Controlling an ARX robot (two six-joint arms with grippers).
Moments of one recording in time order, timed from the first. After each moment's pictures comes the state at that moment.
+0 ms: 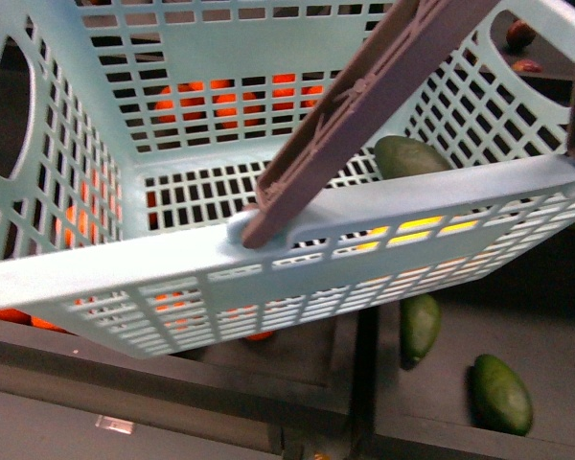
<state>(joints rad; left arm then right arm) -0.48 1.72 1.53 -0.44 0.21 -0.95 0.00 0.00 0.01 0.00 0.00 0.00</state>
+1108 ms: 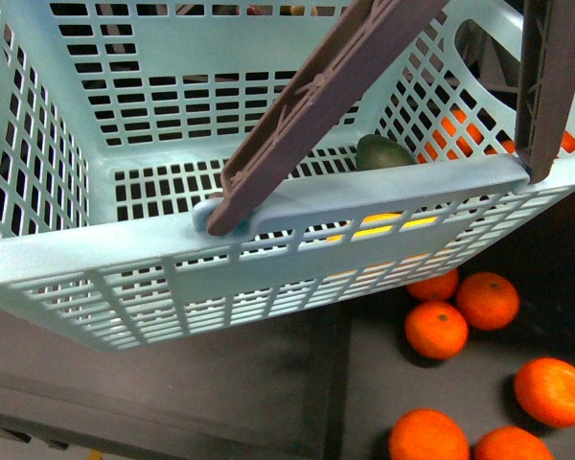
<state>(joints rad) -0.47 1.71 1.53 -0.44 0.19 -0.94 0.00 0.00 0.01 0.00 0.00 0.00</state>
